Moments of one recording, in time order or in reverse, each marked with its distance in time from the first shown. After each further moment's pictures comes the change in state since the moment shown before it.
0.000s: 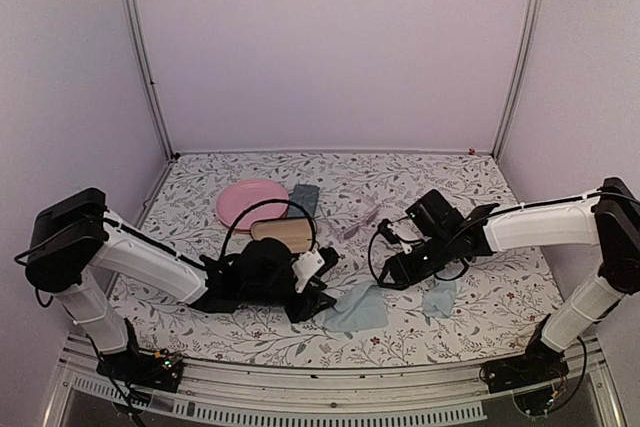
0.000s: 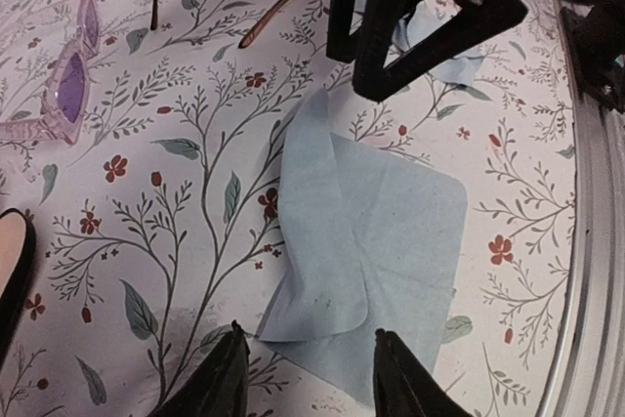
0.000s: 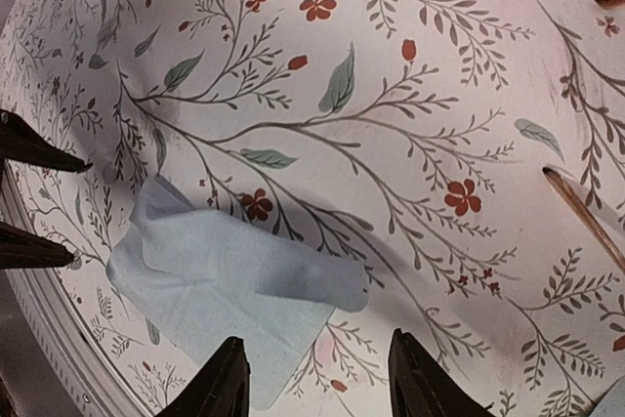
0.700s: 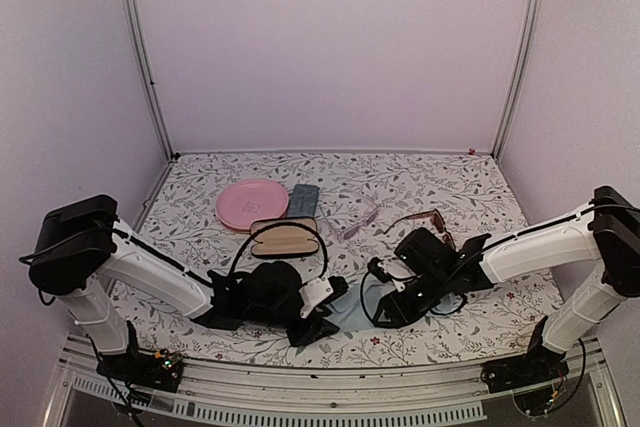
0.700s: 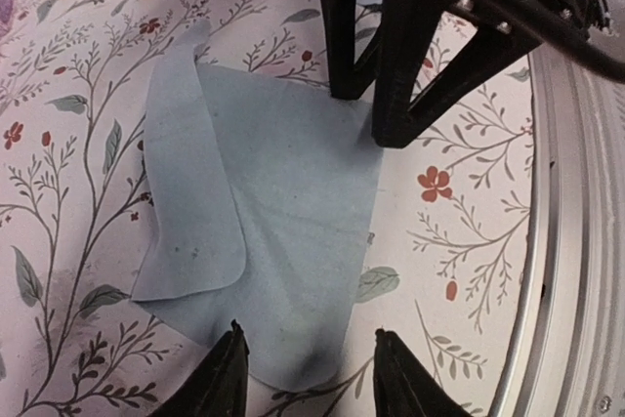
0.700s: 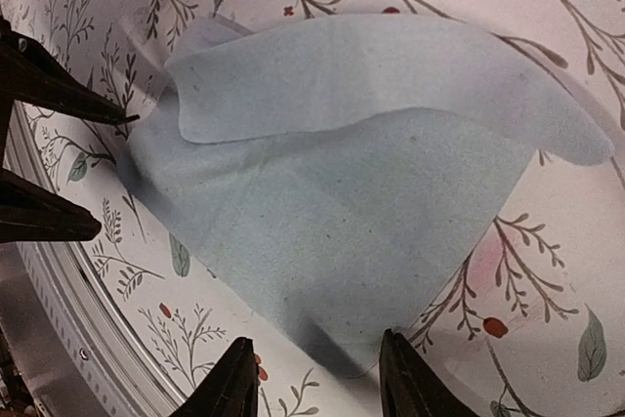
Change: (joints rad) left arm -0.108 0.037 -0.014 -0.022 0.024 -0.016; right arm 0.188 -0.049 -0.169 0.090 -0.021 0.130
